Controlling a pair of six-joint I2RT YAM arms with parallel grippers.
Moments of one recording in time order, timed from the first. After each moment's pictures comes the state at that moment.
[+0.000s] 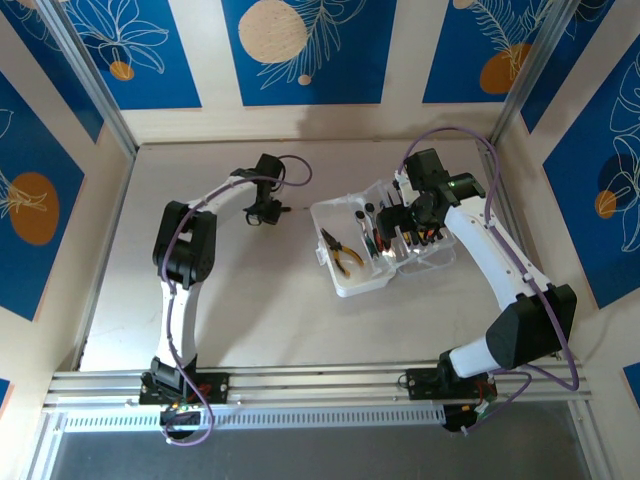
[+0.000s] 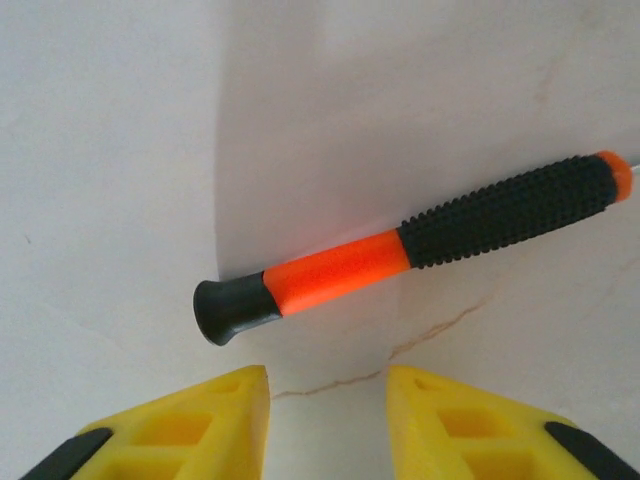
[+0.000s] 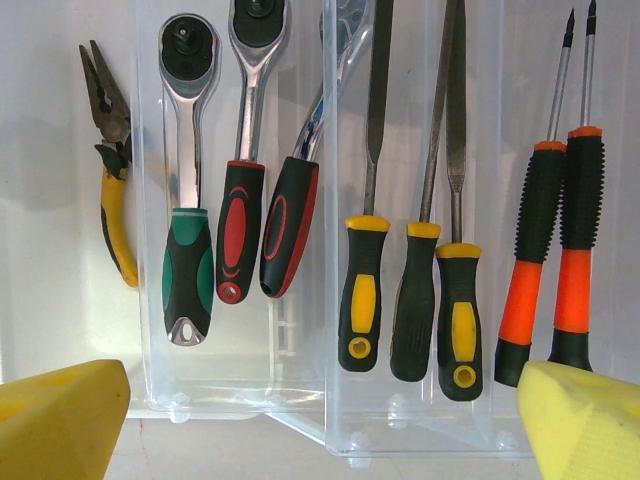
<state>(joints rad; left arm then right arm) -0.39 2.20 1.71 -0.75 -0.14 -0.02 0.31 1.44 1.39 -1.13 0.02 0.05</state>
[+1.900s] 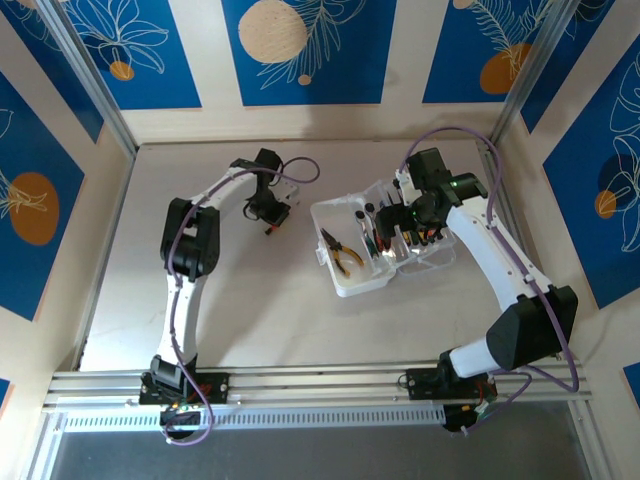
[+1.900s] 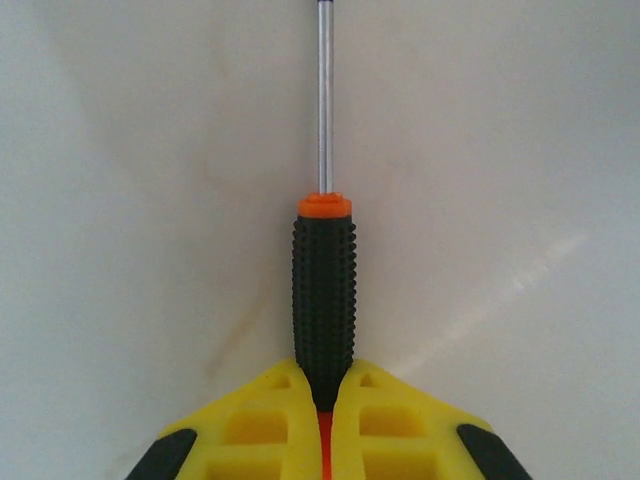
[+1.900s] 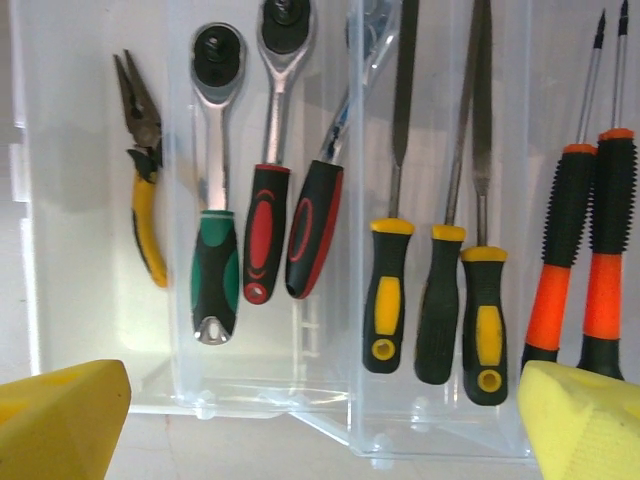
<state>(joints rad) -0.36 2.29 1.87 -0.96 0.21 0.26 0.29 1.43 1.39 -1.11 -0.05 0.07</state>
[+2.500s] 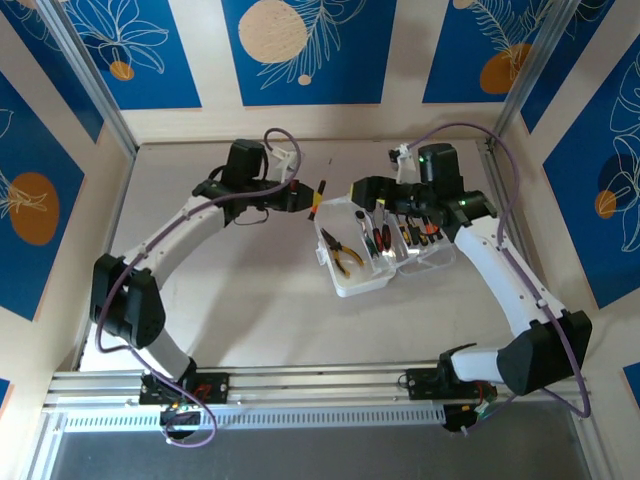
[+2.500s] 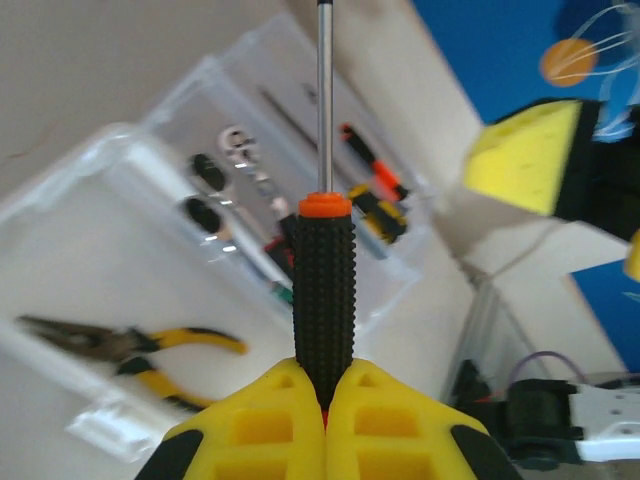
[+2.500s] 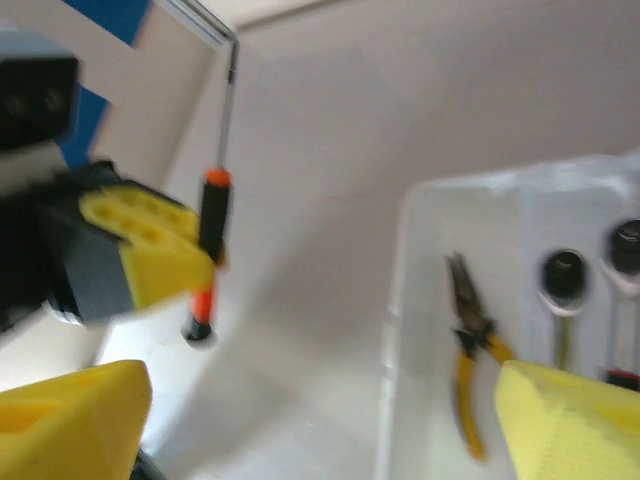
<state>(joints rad) -0.48 1.63 1.37 -0.33 0.77 -0.40 0.32 1.30 1.25 -0.56 -0.52 0.46</state>
